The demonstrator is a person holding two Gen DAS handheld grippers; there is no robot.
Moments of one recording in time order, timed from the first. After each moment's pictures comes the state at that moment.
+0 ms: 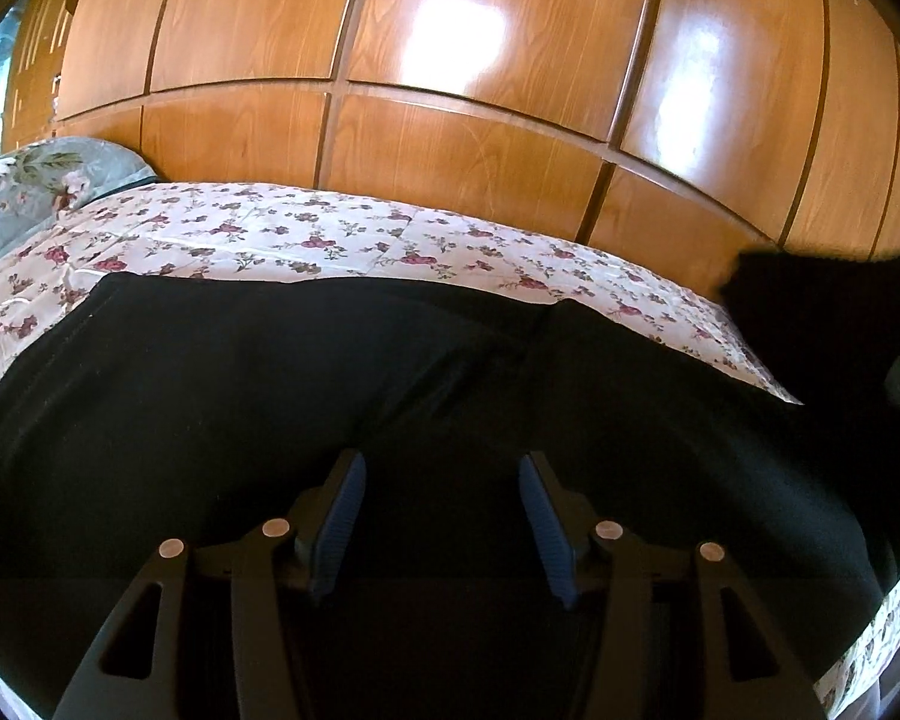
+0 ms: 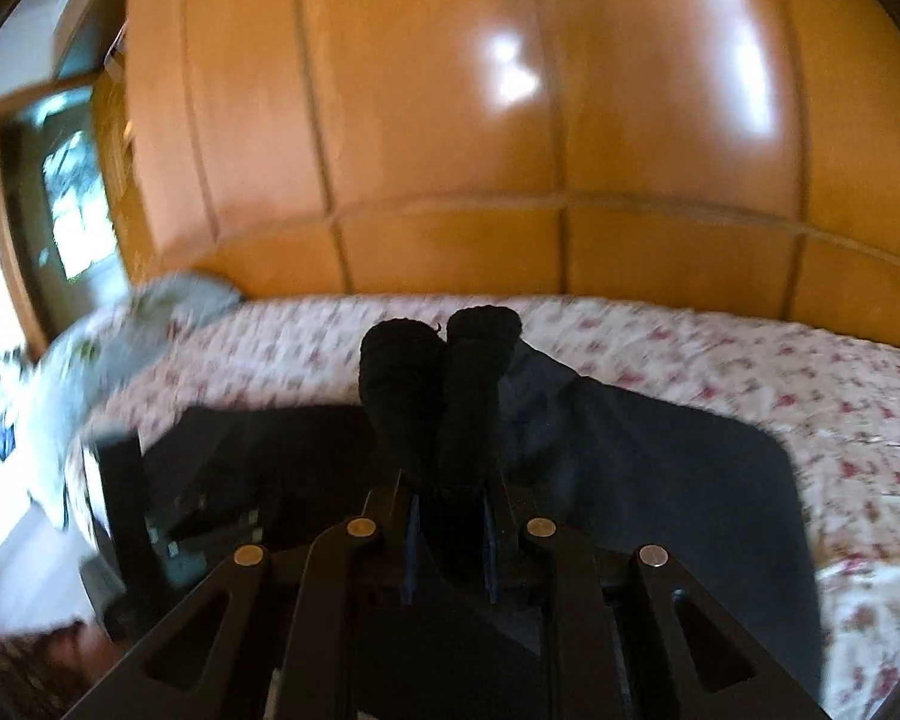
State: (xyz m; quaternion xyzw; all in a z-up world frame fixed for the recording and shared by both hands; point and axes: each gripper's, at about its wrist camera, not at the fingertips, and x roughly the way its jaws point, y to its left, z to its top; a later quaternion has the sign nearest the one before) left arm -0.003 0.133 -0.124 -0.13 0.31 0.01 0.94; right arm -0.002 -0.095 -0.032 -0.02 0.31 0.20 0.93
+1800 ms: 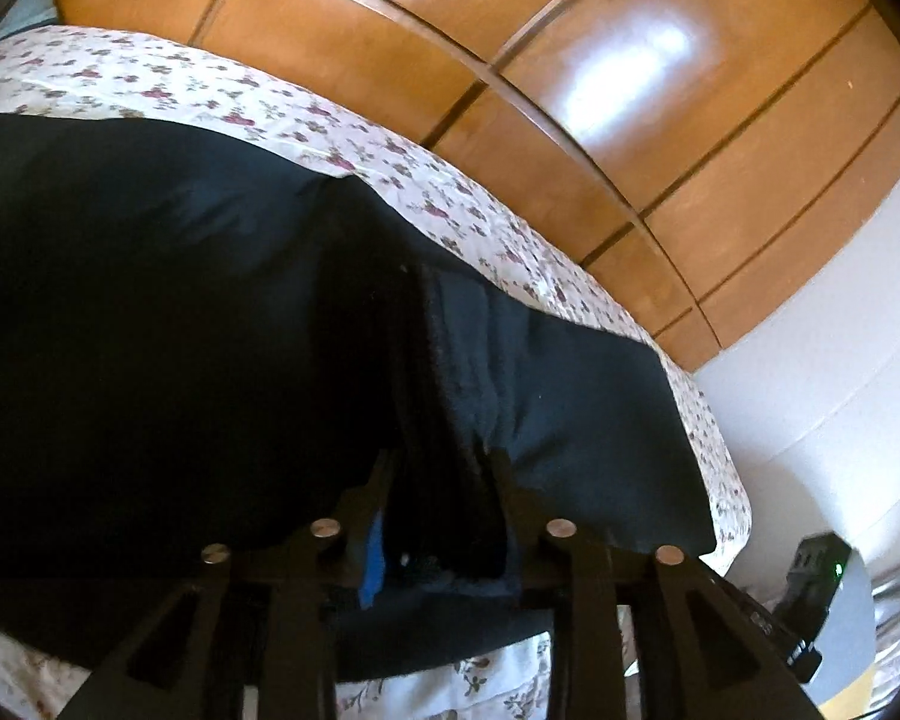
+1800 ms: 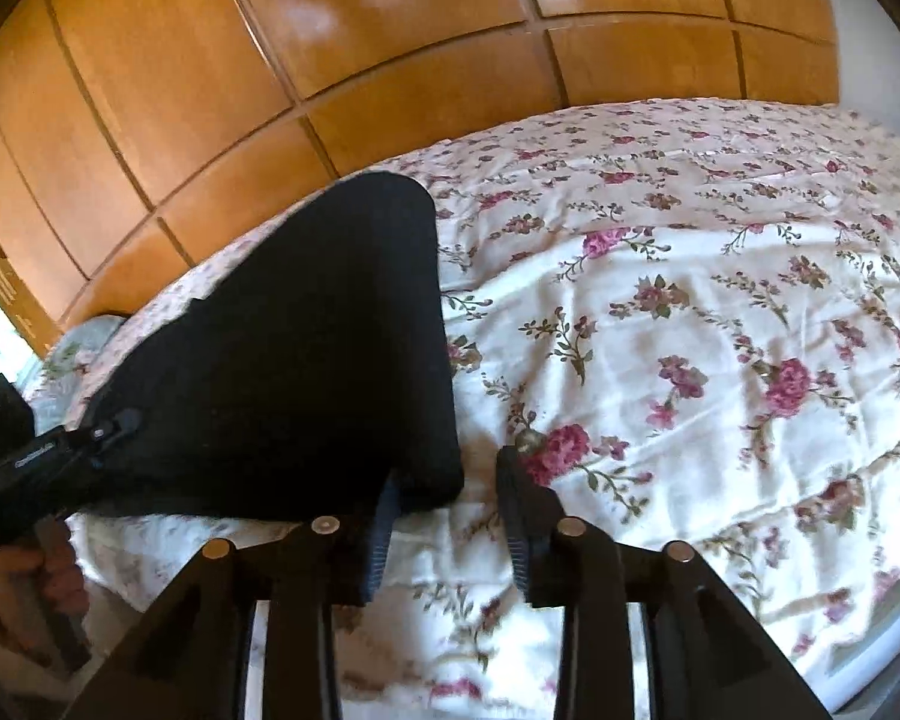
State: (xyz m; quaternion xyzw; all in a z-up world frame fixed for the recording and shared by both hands) left arm -0.011 0.079 -0.104 -0.28 0.40 -0.17 0.86; right arm -0.083 -0.304 -0.103 0.15 0.39 0.07 0.91
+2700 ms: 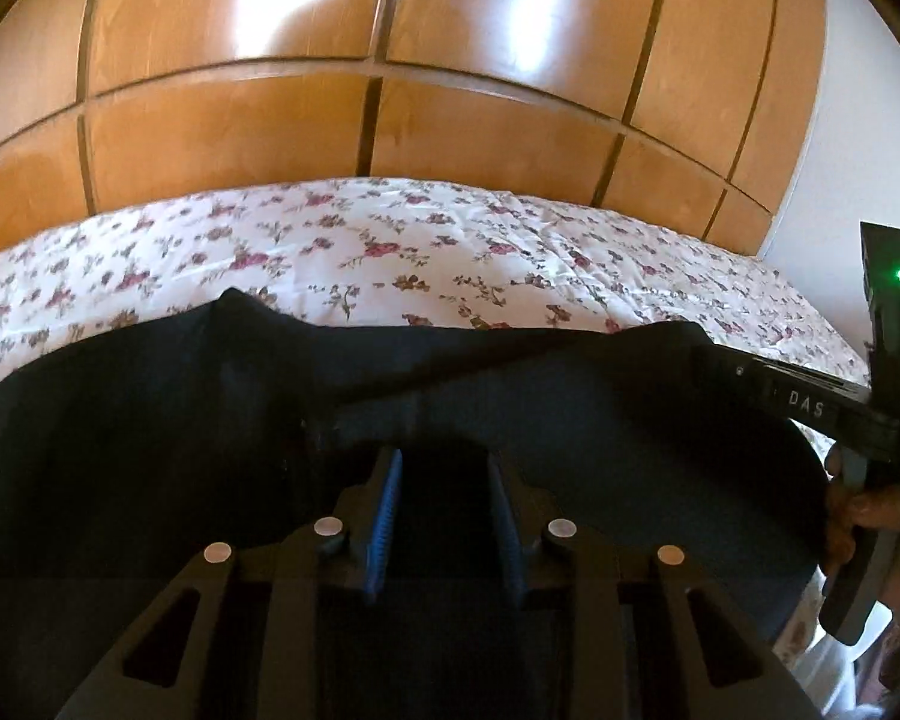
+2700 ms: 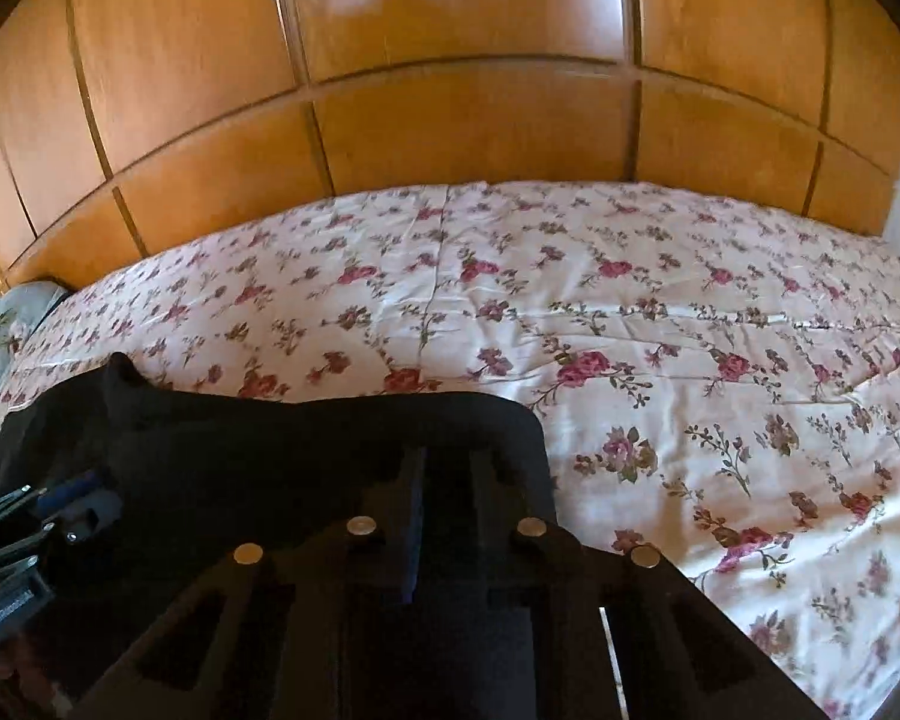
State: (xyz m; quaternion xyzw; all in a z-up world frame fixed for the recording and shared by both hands) left arm 0.049 -0.002 -0.099 -0.04 0.37 -0.16 0.91; right arm 0.065 -0.250 -0.094 0.04 0.37 0.02 0.93
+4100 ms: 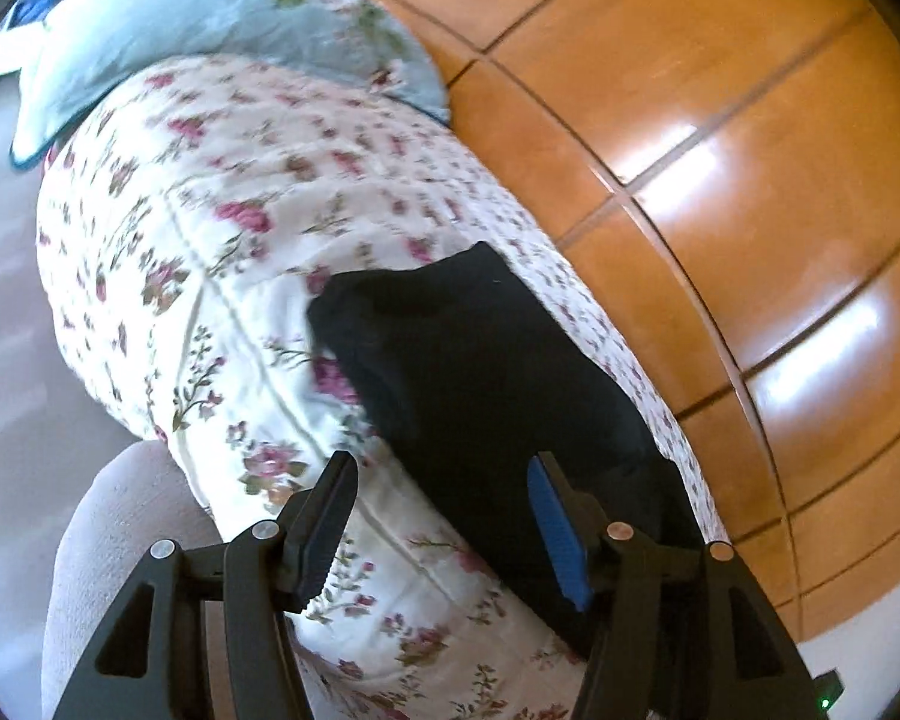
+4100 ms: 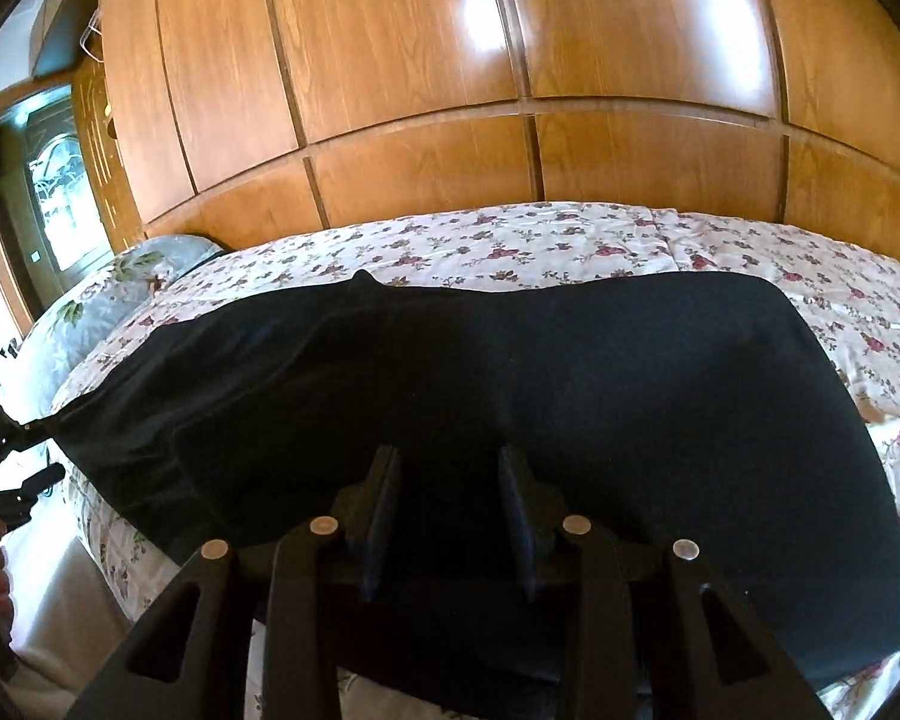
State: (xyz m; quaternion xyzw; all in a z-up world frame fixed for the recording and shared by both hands) left arm -0.153 0.268 -0.122 -0.44 0.26 0.16 0.84; right arm -0.021 -0.144 -0.107 0.02 0.32 0.19 0.93
